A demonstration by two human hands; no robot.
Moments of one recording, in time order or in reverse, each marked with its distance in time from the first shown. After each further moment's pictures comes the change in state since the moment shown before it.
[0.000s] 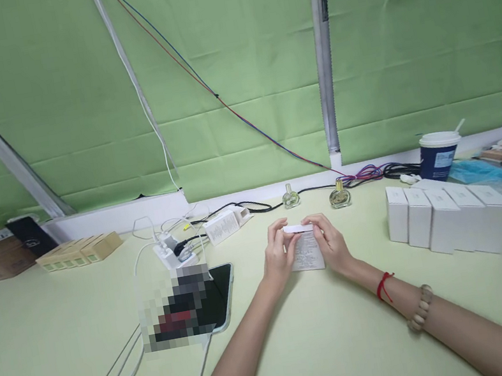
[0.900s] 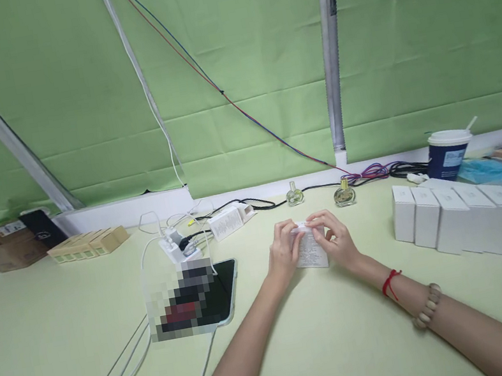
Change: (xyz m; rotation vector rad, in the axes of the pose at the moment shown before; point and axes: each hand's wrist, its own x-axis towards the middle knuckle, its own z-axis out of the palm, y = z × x) left_hand -0.003 -0.002 0.003 0.091 0.005 0.063; right_hand 0.002 -0.001 -0.005 0.035 -0.021 -0.043
